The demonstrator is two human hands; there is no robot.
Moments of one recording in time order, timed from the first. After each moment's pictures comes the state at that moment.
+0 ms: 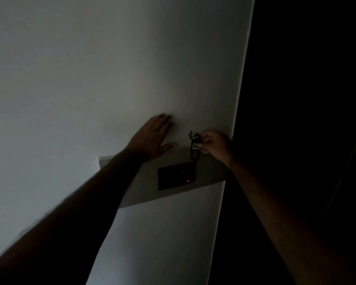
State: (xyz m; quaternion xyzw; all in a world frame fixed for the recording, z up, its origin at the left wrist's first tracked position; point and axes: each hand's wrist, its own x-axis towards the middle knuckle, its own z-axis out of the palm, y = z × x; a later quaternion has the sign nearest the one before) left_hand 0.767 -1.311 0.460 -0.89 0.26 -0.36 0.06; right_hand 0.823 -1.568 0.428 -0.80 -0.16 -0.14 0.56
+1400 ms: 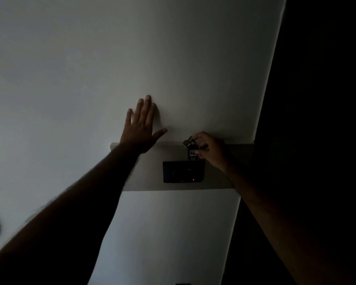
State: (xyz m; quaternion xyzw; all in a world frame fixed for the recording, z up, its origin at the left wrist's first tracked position) left_hand 0.754 -1.311 0.449 -0.92 -0.05 -0.37 0.09; right_hand 0.851 -1.569 0.403 -0.80 -0.36 -0.10 0.47
